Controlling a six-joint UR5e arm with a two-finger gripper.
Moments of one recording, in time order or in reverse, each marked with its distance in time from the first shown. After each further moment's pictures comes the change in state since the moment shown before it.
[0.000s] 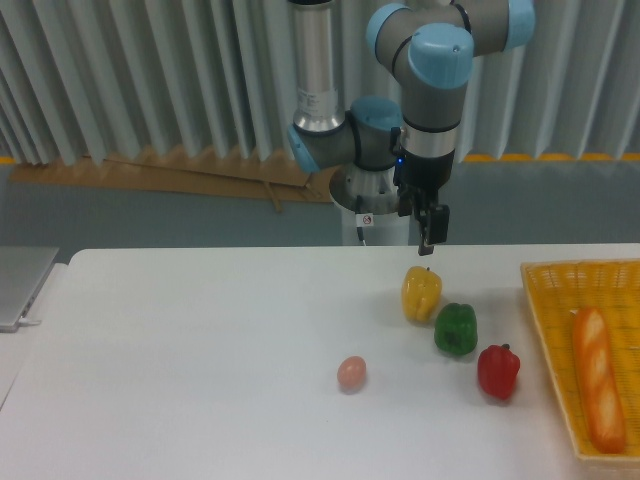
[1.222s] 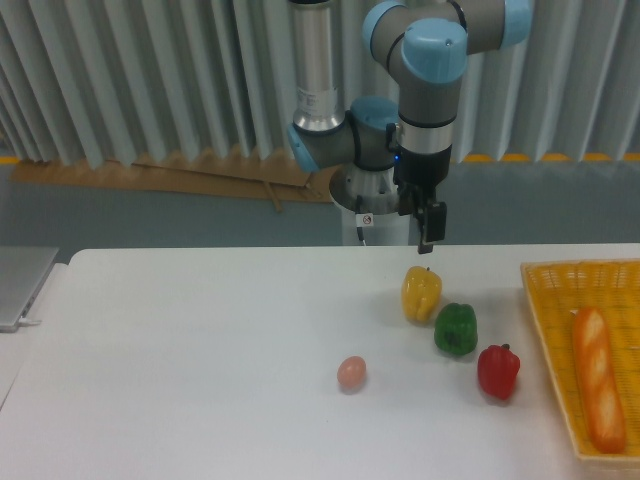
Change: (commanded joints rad) arm 0.000 -0.005 0.015 0.031 0.127 0.023
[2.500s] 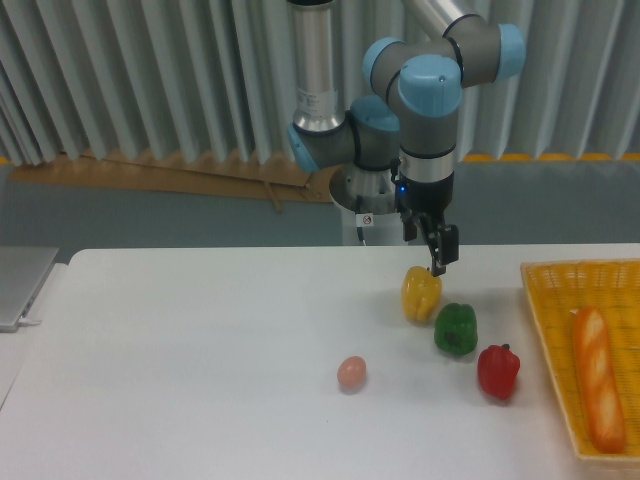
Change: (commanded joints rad) arm 0.021 -0.009 -0.121 0.135 -0.014 -0.298
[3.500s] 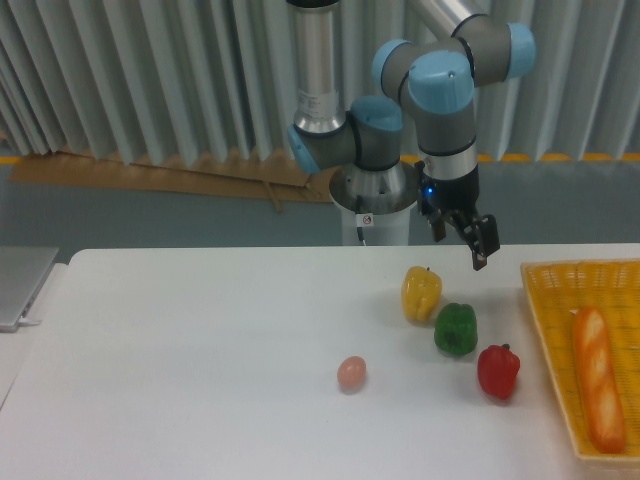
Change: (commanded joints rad) arm 0.022 -0.049 0.014 0.048 0.097 -0.160
